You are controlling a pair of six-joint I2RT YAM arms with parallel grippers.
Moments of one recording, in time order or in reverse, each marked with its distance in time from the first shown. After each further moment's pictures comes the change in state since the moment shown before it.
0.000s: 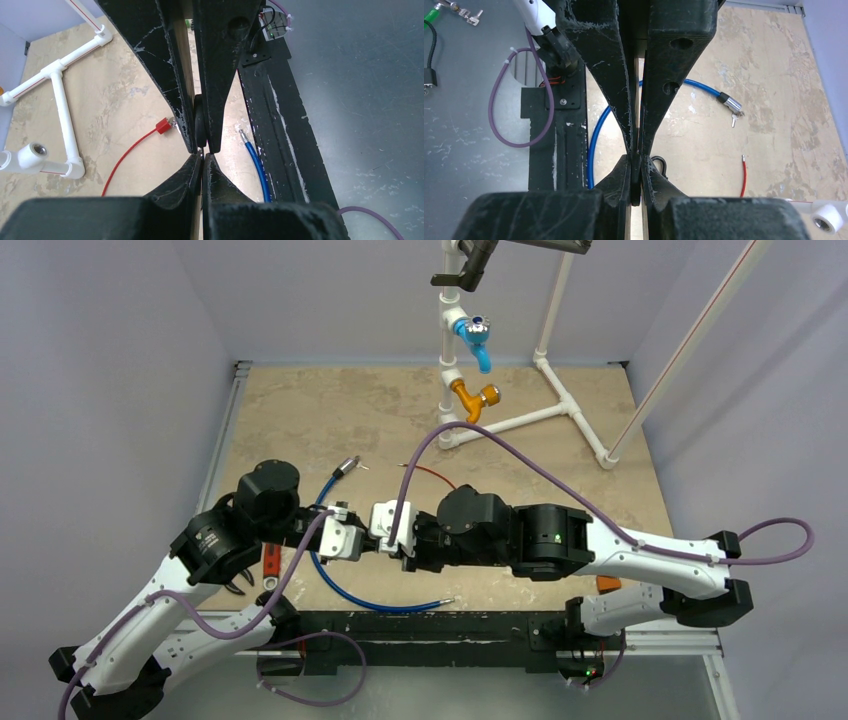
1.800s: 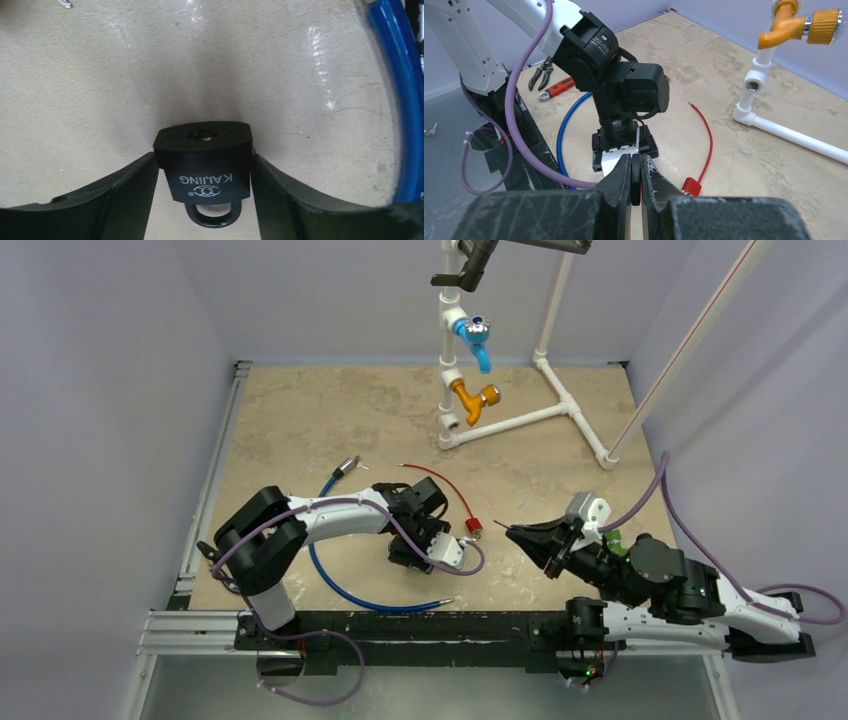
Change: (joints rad) left arm -0.143 0.944 -0.082 0.196 -0.503 0.397; right arm -0.003 -0.924 -0.674 0.136 0.409 0.303
